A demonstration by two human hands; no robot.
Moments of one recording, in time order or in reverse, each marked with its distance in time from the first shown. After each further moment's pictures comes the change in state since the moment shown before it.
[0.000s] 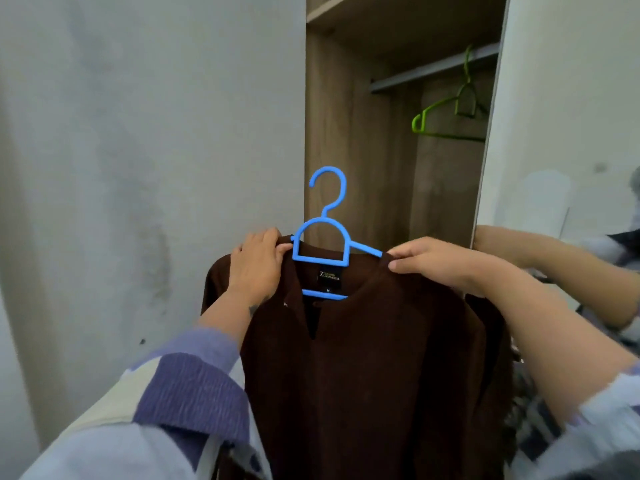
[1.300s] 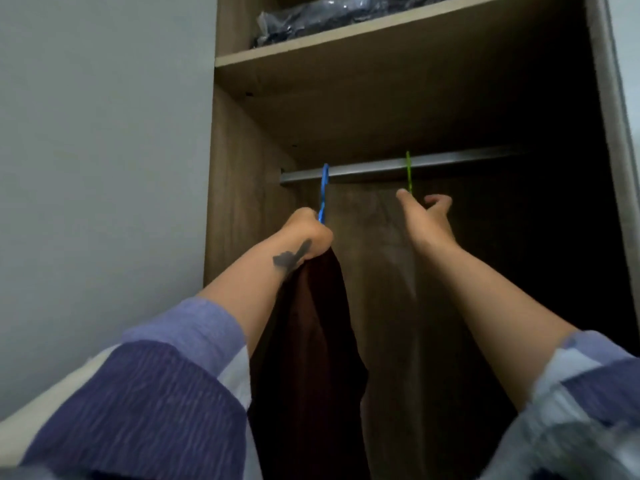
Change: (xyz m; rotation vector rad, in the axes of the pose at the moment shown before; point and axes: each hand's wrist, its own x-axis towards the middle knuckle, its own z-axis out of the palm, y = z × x) left_hand 0.347 0.139 0.072 -0.886 -0.356 0.180; right_hand 0.233 -0.042 -0.138 0.248 1.339 0.112
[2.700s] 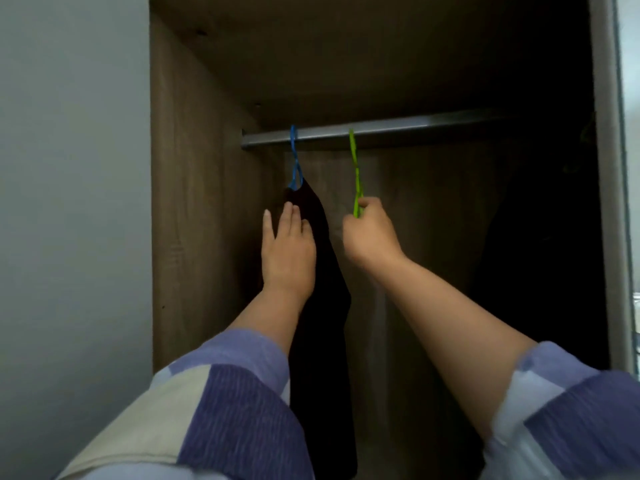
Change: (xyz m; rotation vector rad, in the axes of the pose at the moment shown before) left_hand -0.019 -0.059 0.079 1.023 0.148 0.414; right_hand -0.034 0.029 0.034 -0.278 -0.067 -0.076
